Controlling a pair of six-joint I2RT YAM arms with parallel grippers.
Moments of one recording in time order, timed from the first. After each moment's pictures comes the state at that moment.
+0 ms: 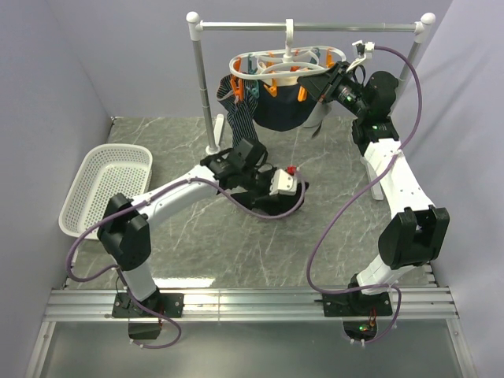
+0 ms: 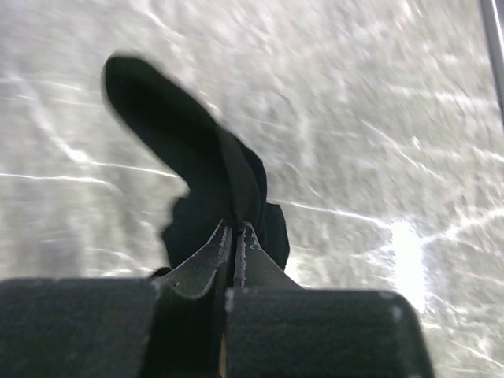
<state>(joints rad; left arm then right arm) -0.80 1.73 1.47 -0.55 0.59 0.79 0.11 1.61 1.57 0.25 -0.67 0.62</state>
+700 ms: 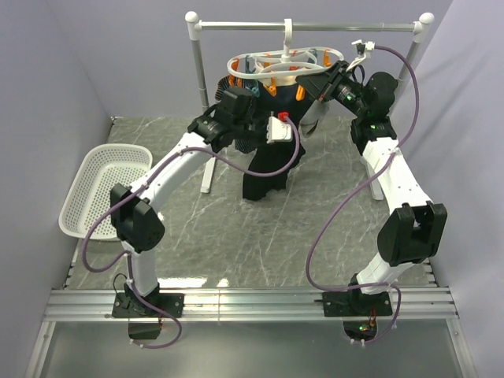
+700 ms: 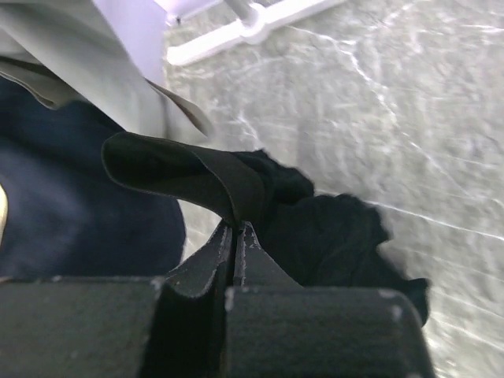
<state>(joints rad) -0.64 1.87 1.92 -0.55 0.61 0.90 0.11 1.63 1.57 0.33 -0.72 0.68</state>
